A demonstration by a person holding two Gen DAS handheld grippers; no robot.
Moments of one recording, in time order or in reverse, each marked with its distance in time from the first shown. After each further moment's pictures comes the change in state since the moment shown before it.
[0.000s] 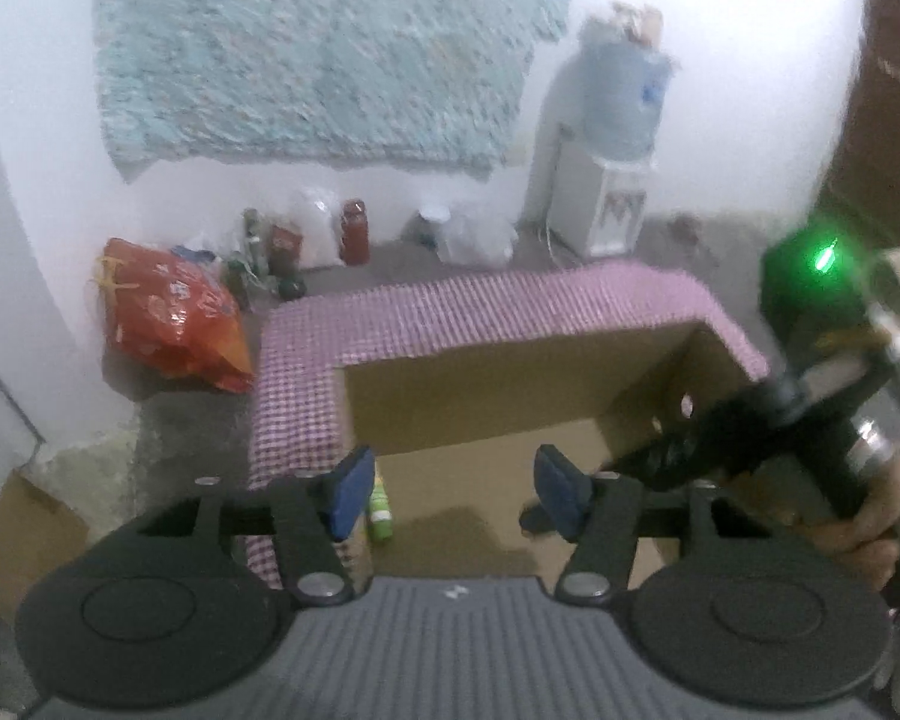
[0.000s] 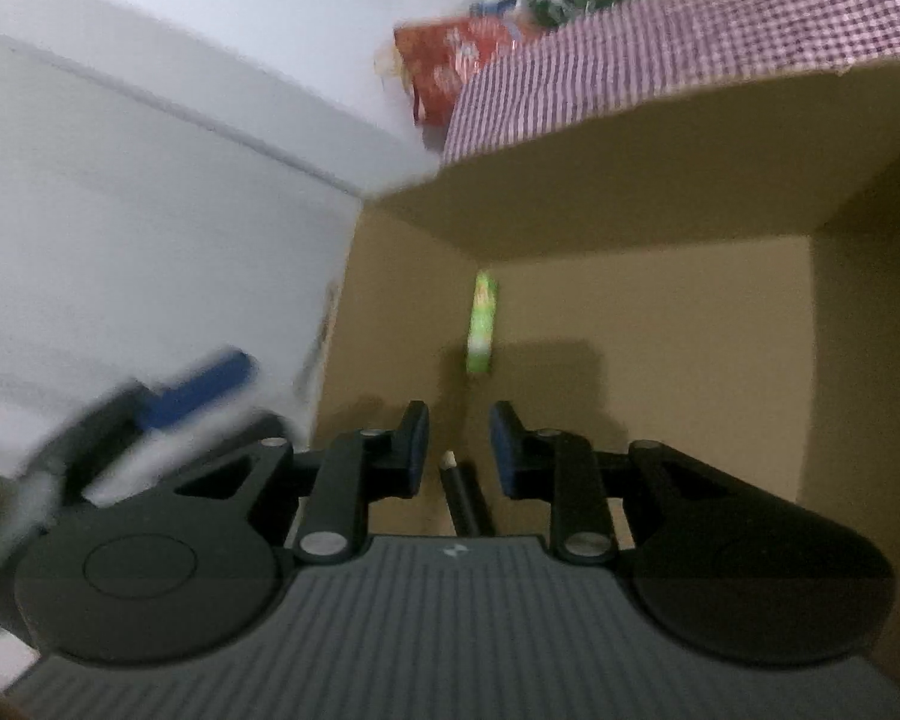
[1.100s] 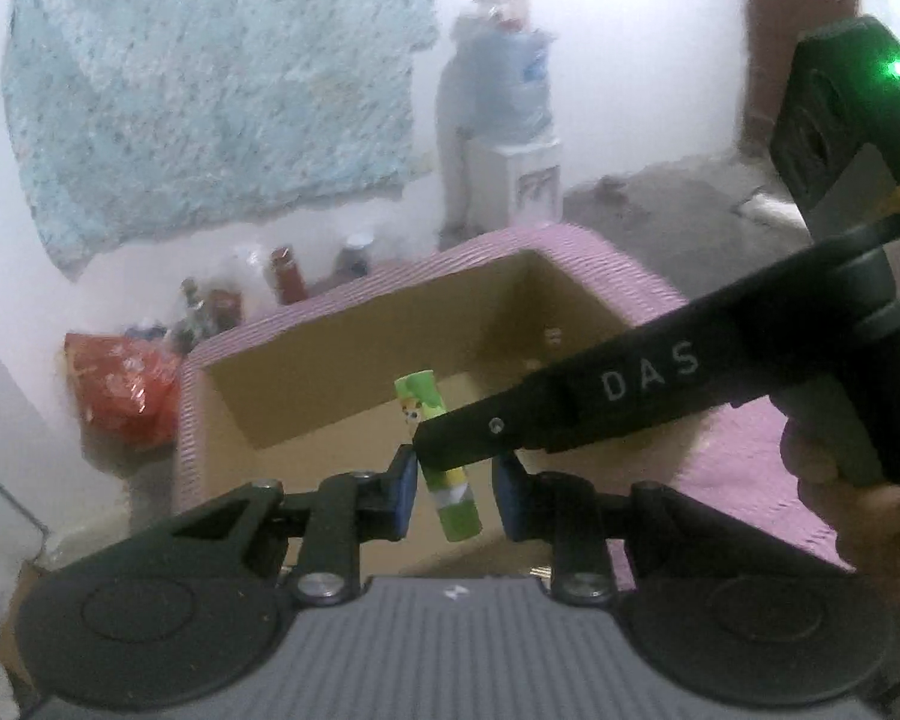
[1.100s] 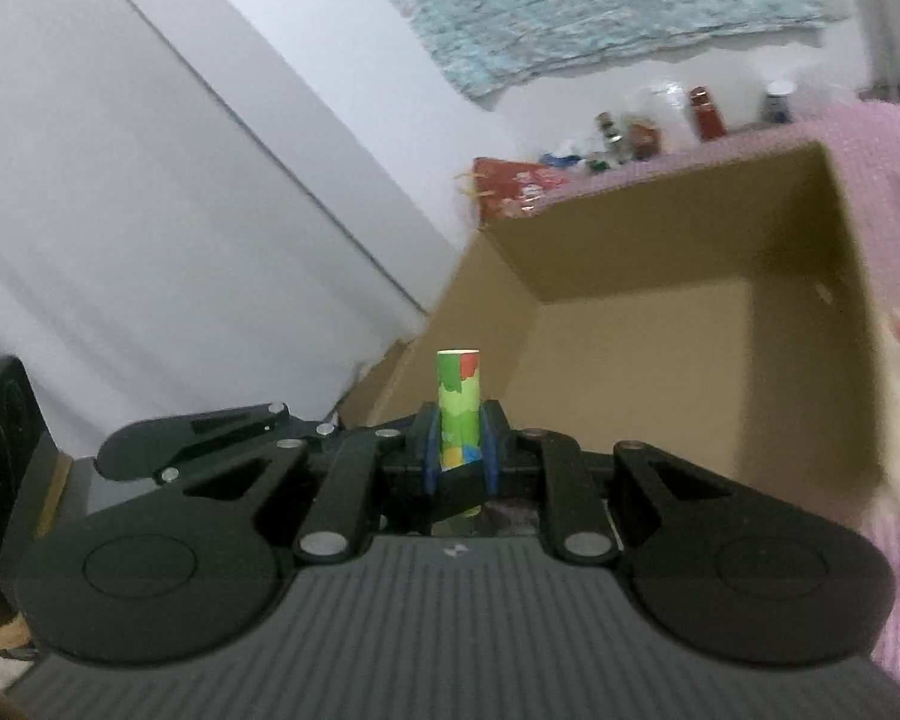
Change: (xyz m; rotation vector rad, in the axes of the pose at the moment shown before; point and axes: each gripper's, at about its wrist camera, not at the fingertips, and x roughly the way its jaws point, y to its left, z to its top) left arm -0.014 -0.112 -0.056 0.264 -0.008 -0.024; right arm -0.097 0.027 -0.115 -0.211 -0.357 0.040
